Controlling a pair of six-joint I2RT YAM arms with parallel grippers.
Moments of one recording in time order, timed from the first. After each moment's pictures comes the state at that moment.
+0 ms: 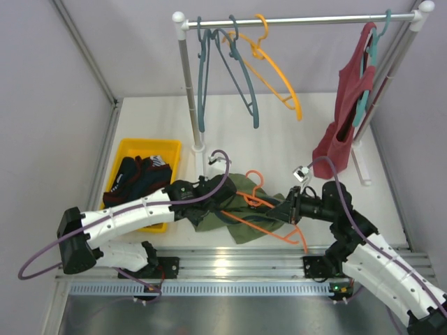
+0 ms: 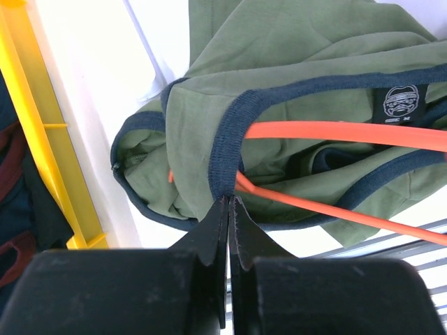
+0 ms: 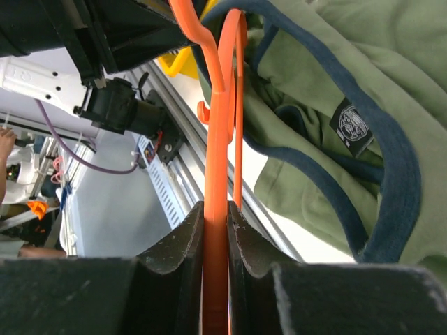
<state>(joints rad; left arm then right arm) -1.12 1.26 1.05 -0.82 -0.54 -0.62 0.55 0.53 0.39 -0.21 -0.62 0.62</state>
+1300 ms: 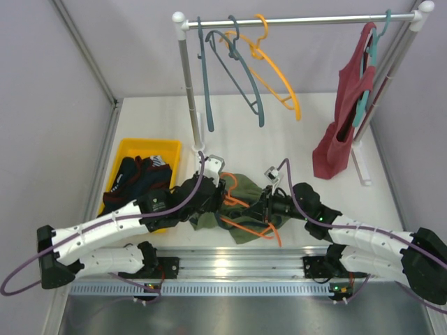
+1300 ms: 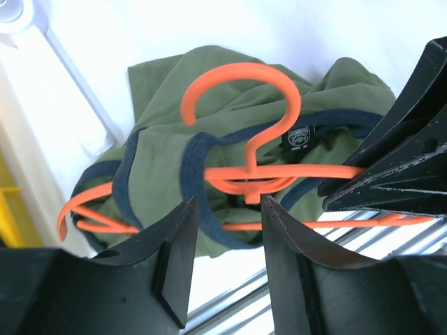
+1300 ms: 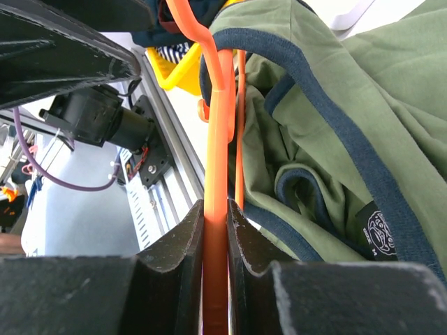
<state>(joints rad) -1.12 1.02 0.95 -0.61 -0.43 -0.49 0.84 0.98 0.32 0.43 -0.40 0.62</state>
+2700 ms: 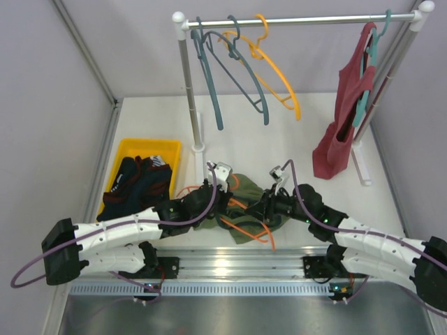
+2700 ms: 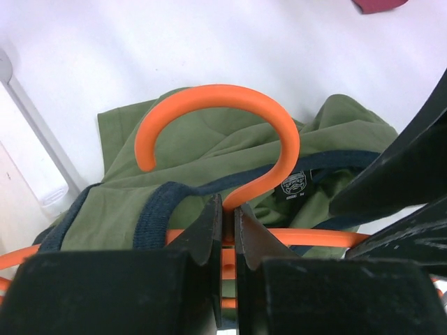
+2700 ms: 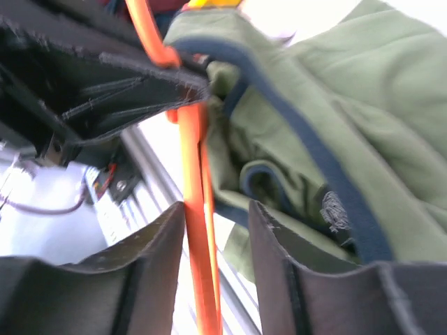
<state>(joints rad) -1.12 1.08 0.67 -0.05 -0.44 -0.39 0.86 0.90 0.33 0.28 -0.26 0.60</state>
